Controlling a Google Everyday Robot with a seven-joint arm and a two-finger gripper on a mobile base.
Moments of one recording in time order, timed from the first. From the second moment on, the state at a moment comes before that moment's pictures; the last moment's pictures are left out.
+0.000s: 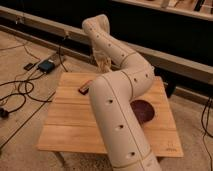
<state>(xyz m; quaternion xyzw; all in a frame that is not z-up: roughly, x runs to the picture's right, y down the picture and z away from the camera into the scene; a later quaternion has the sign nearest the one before) 0.011 -0.113 0.854 -0.25 0.28 0.54 0.75</state>
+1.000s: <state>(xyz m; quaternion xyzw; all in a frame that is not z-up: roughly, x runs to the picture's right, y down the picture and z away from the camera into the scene) 0.045 -0.120 0.870 -0.26 0.23 0.54 0.77</state>
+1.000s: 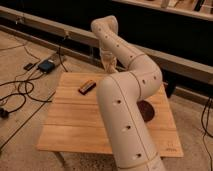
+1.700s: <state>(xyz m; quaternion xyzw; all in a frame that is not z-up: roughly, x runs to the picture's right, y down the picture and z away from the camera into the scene) 0.071 -0.130 0.893 -0.24 0.17 0.55 0.78</state>
